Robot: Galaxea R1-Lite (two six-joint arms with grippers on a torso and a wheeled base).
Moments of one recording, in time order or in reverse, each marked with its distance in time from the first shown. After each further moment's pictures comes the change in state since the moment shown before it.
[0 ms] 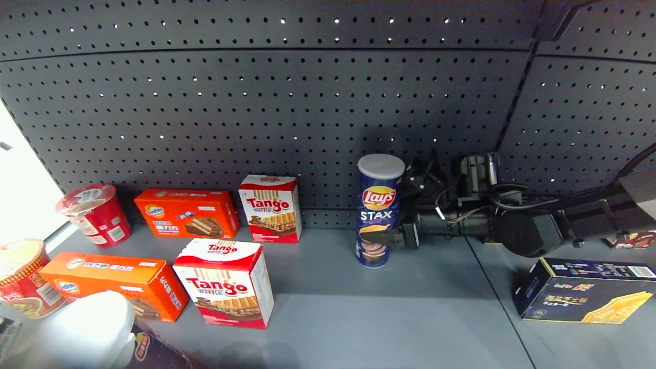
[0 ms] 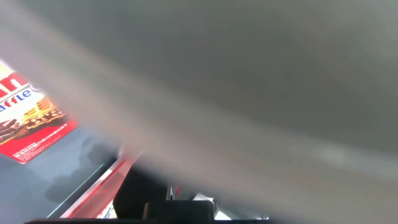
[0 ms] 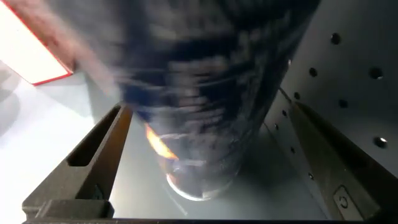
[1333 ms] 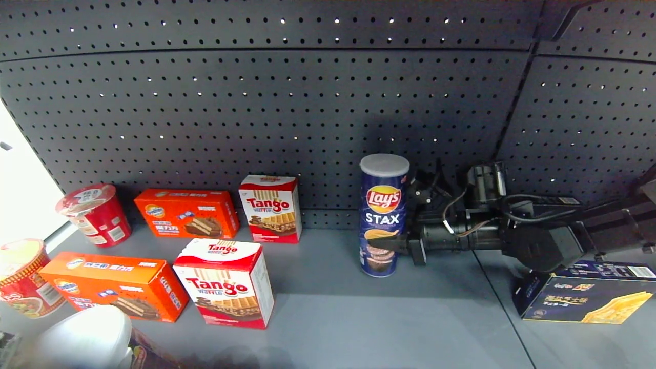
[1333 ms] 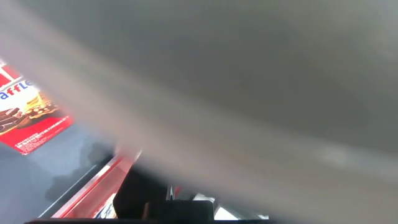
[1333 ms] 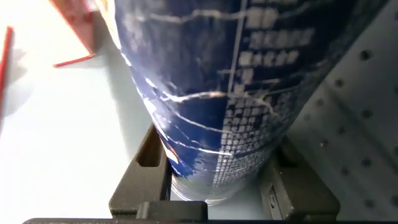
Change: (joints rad) left arm 0.002 -0.022 0.036 -0.002 0.003 0.000; right arm 0.021 -0.077 0.134 -0.014 0.023 -0.034
